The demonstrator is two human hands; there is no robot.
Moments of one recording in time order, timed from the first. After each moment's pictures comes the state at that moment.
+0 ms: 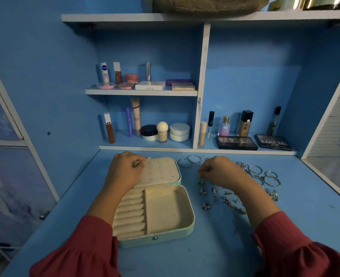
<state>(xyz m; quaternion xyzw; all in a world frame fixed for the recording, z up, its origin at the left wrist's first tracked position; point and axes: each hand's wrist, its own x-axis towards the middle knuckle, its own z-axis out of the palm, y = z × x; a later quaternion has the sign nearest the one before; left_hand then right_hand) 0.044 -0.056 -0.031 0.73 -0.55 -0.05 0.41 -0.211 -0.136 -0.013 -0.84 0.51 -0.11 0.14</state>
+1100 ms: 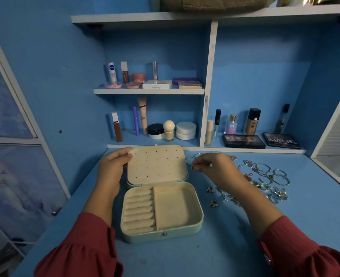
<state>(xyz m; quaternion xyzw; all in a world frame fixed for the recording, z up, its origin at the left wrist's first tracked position) 0.071 -0.044 -0.027 0.59 -0.29 -0.31 0.69 -0.187 -0.112 -0.014 -0.81 0.44 -0.29 0.25</state>
